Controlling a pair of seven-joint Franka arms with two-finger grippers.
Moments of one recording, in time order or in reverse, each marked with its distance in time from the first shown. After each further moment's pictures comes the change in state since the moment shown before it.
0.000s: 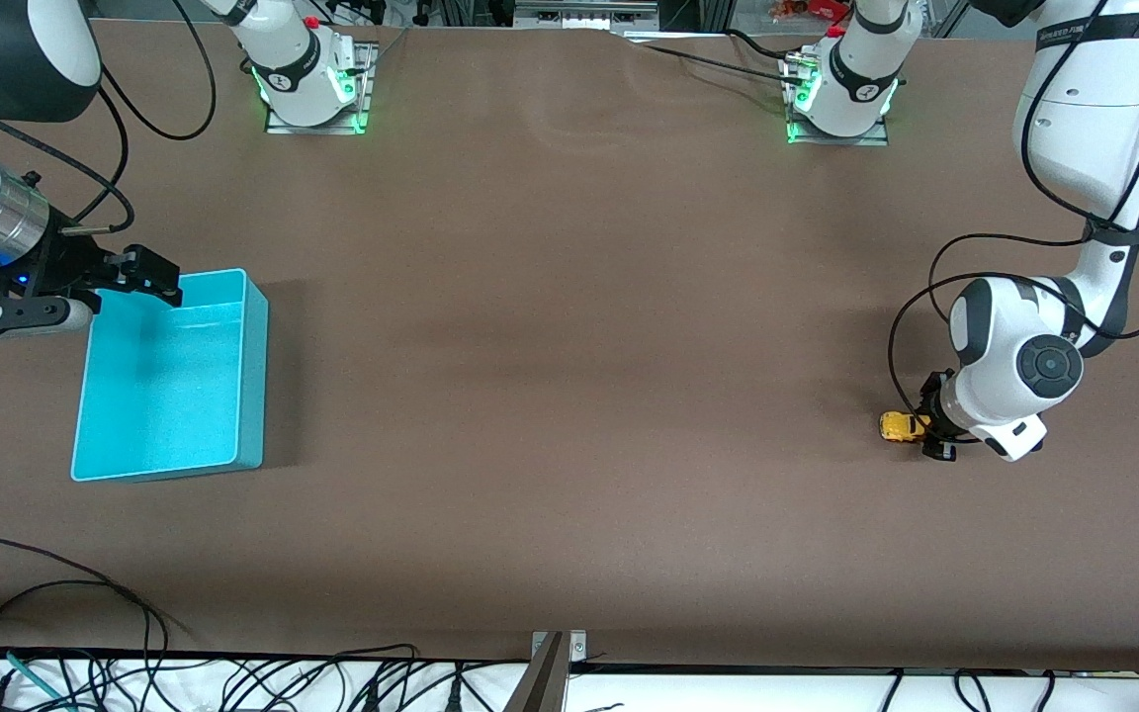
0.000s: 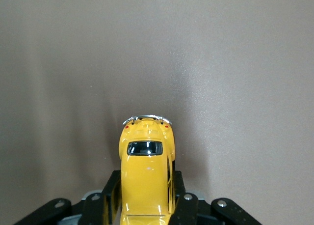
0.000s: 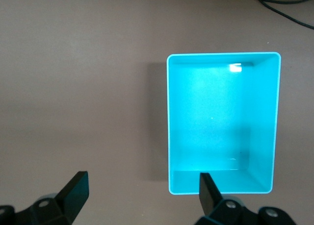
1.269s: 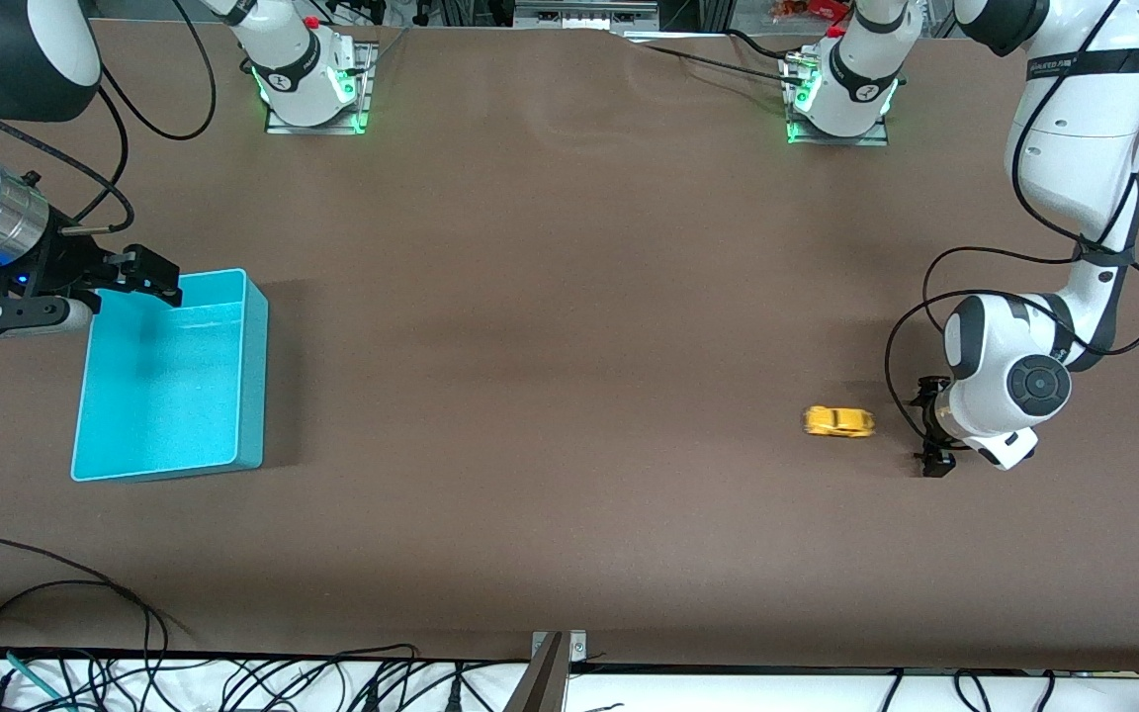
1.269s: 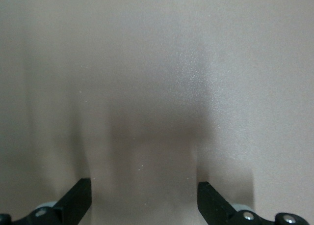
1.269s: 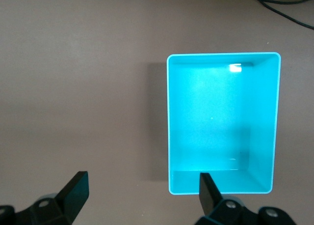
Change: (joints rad) left arm 0.003 0.081 0.009 0.062 -0.001 -0.016 -0.022; right arm 0.000 0.000 0.000 0.000 0.000 0.000 0.000
